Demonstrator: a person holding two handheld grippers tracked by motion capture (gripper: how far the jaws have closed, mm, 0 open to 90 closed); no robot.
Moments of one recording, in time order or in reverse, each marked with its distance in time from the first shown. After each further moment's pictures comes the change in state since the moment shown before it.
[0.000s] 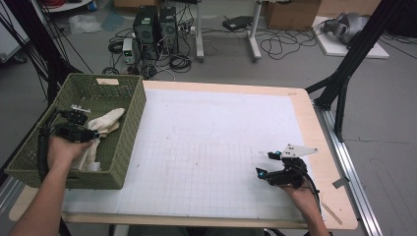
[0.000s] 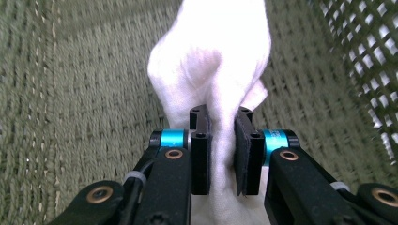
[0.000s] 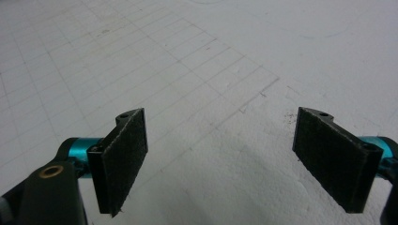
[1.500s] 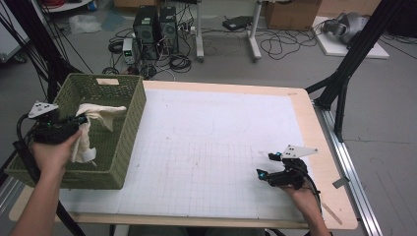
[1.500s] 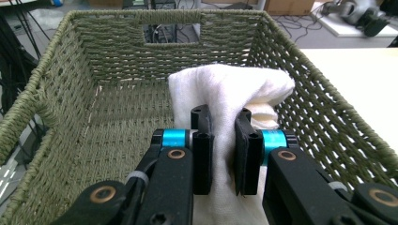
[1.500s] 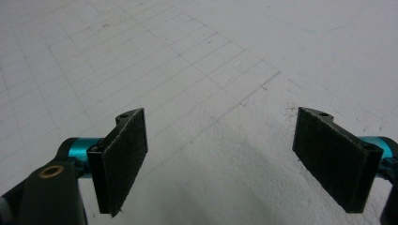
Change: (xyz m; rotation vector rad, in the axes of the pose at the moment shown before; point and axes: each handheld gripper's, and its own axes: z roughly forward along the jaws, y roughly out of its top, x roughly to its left) left arm 0.011 -0.018 -0.054 -0.520 -0.053 -0.160; right arm 0.000 -0.003 -0.001 0.010 0.005 0.003
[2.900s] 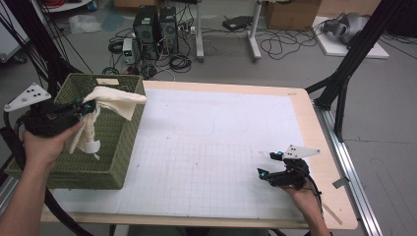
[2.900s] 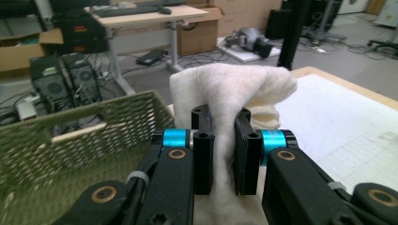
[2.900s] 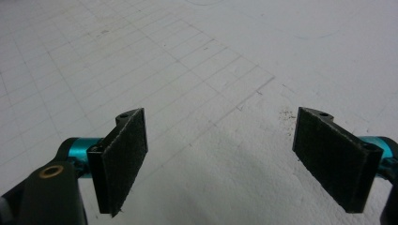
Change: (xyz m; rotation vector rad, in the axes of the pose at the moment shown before) left arm -0.028 0.048 -0.042 -0.168 -0.331 0.150; right arm 0.003 0.002 -0.005 -0.012 -0.021 -0.003
